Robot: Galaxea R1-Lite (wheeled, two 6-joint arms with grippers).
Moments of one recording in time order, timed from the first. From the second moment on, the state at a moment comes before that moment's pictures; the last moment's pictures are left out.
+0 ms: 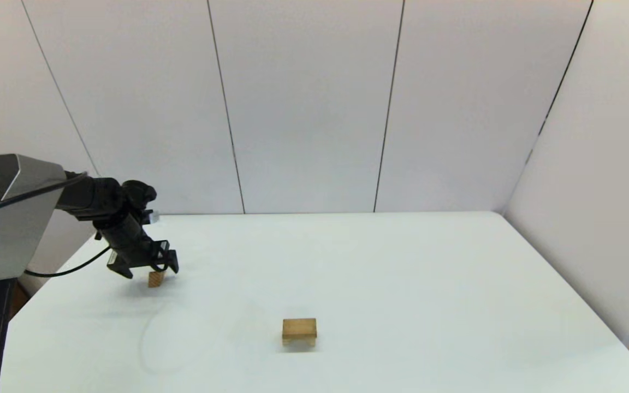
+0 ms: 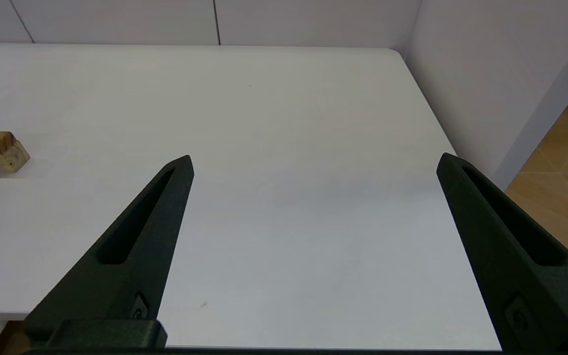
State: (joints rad) left arm 0.11 2.44 -1.74 0.61 -0.01 -0.07; right arm 0.00 0.00 -0.03 0.09 0.01 -0.02
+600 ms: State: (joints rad) left arm 0.08 2.48 -1.81 0.62 0.00 -0.10; right arm 0.00 0.00 -0.03 0.09 0.01 -0.02
